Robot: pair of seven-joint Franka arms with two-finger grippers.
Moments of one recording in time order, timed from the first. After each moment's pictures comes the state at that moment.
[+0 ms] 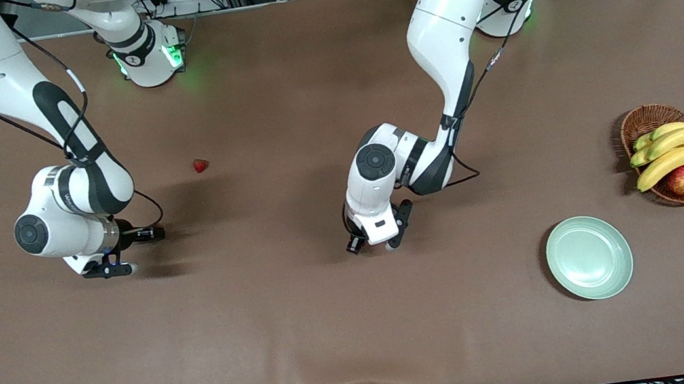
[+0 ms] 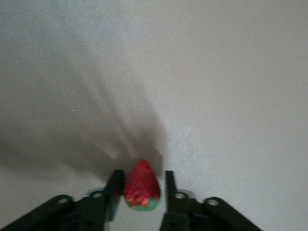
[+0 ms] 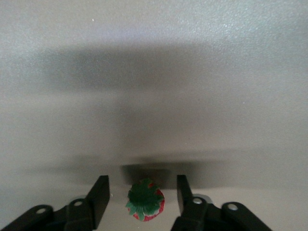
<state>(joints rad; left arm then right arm) -0.79 0.97 0.11 -1.29 -0.15 2.50 -1.71 -0.02 0.50 0.00 -2.04 0.16 2.32 -0.07</state>
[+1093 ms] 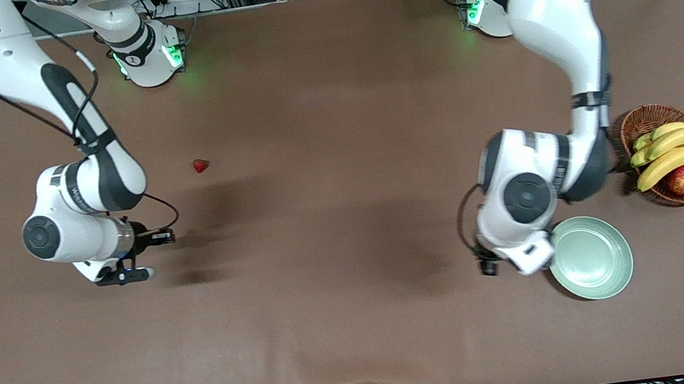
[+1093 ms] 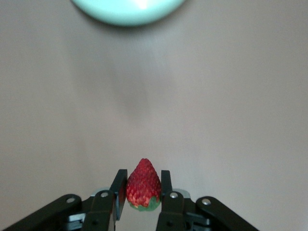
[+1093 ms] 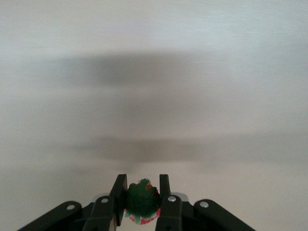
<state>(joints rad) -0.43 0.77 0.16 -1.26 -0.03 2.00 -1.66 0.13 0.45 0.02 -1.89 0.16 2.15 0.07</state>
